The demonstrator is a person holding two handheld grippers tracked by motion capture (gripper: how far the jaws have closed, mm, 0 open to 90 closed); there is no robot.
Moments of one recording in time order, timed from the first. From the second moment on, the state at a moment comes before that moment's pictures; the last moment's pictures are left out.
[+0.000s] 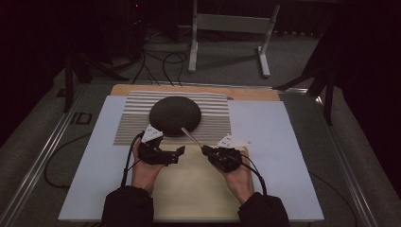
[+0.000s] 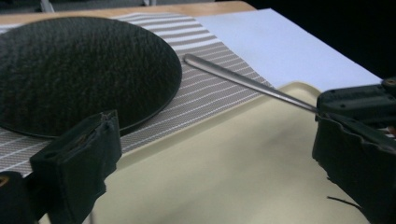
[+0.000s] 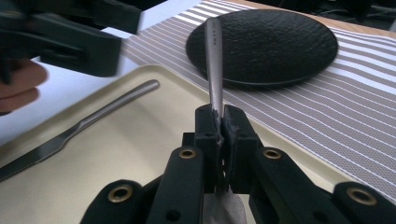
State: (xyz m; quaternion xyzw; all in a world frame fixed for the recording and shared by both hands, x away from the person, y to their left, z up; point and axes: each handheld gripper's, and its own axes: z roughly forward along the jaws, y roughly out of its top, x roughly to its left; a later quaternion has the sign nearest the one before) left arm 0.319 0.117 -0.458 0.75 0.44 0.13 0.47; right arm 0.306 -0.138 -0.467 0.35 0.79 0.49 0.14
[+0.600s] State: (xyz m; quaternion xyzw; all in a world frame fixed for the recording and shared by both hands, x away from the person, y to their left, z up) left arm 0.330 0.089 -0.461 0.72 0.49 0.05 0.49; right arm 0.297 -0.124 -0.469 0.33 0.79 0.50 0.14
